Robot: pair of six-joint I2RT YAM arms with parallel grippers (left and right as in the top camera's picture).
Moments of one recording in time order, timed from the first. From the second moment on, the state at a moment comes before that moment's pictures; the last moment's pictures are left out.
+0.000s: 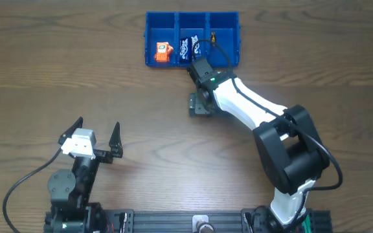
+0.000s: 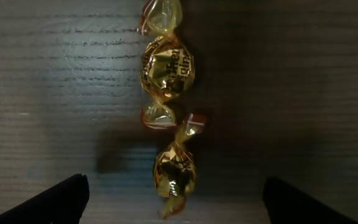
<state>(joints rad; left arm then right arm) -0.02 0.01 0.03 -0.11 0.18 -0.04 0.53 1.94 1.26 -0.74 0.08 0.54</state>
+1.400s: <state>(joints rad) -0.02 0.01 0.03 -0.11 0.18 -0.04 0.32 1.79 1.58 -0.40 0.26 0.29</state>
